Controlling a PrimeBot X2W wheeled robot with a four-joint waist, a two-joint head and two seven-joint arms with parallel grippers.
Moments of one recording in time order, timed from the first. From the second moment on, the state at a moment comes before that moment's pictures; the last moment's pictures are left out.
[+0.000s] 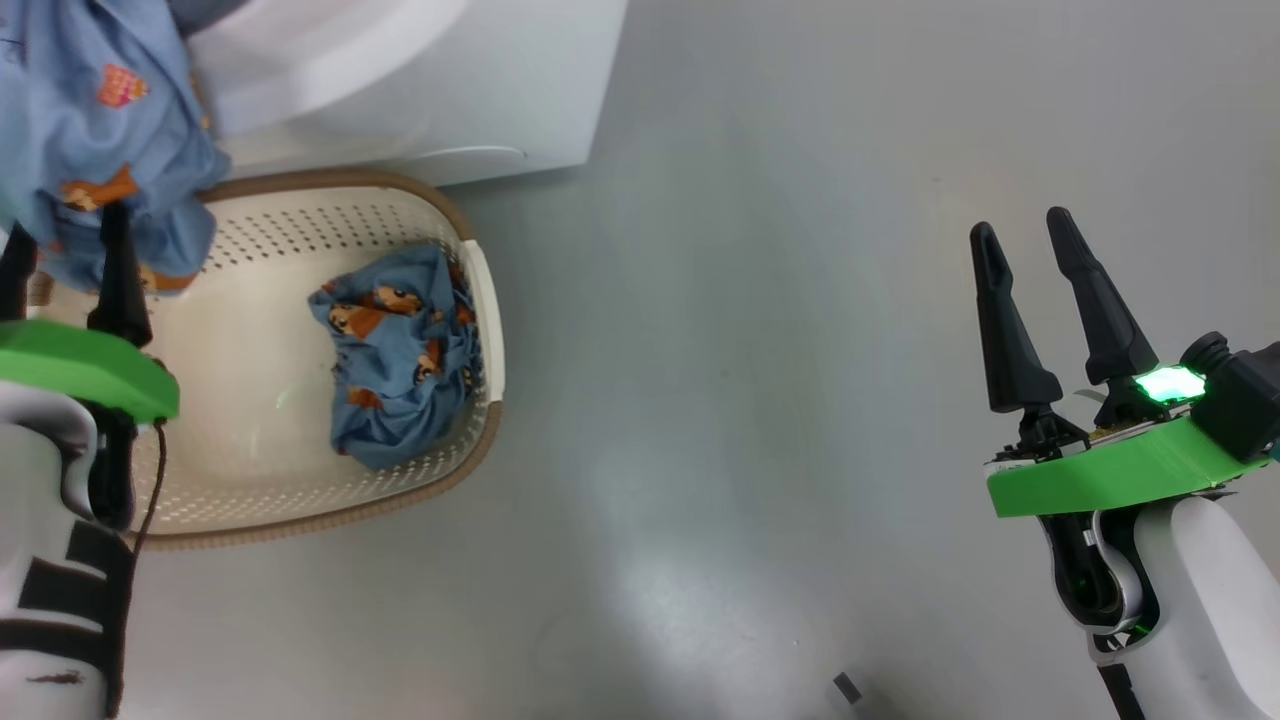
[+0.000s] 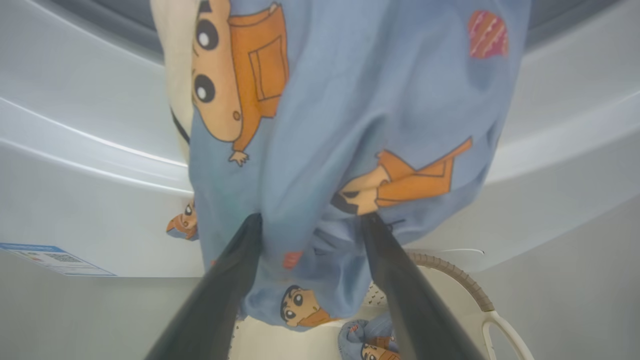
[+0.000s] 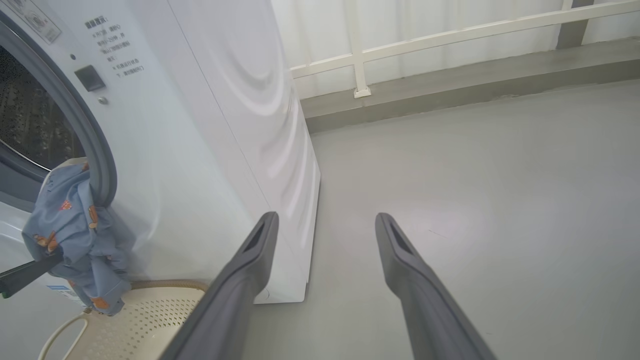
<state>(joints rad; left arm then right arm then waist) -0.85 0.32 -0.08 0.96 -0.41 -0.13 -0.26 -0.34 -0.18 0.16 0.09 0.49 0.12 -0.25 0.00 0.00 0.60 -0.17</state>
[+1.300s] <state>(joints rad) -0.88 0.32 0.01 0.60 -0.56 -0.13 -0.25 -0.36 -0.14 0.16 0.06 0.49 0.12 -0.25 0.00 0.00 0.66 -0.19</state>
